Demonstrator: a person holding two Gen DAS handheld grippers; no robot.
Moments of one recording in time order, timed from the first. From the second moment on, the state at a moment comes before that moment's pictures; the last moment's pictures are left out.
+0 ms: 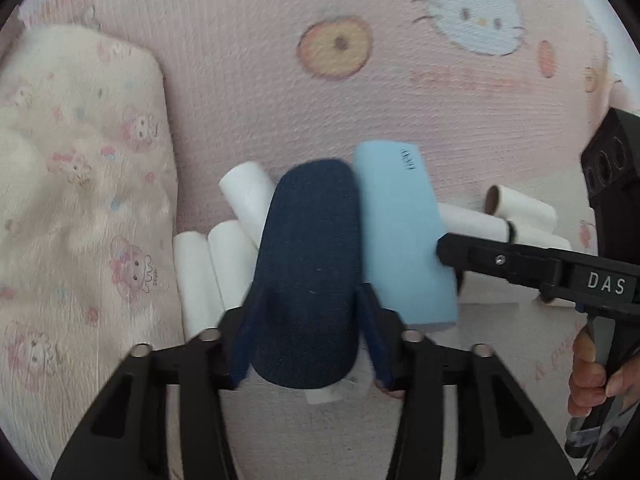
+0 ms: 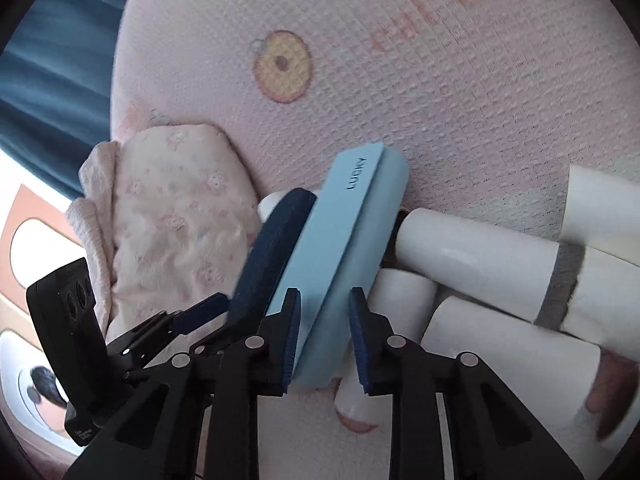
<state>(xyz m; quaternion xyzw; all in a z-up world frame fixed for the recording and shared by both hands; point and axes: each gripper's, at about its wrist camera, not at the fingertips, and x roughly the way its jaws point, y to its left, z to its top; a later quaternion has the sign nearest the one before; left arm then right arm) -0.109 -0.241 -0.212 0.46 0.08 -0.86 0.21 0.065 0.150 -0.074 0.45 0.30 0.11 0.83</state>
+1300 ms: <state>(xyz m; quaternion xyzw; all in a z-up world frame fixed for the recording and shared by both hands) -0.123 -0.240 -0.220 0.51 0.11 -0.83 0.20 0.081 0.160 -0.084 0.10 0.53 0.61 0.59</state>
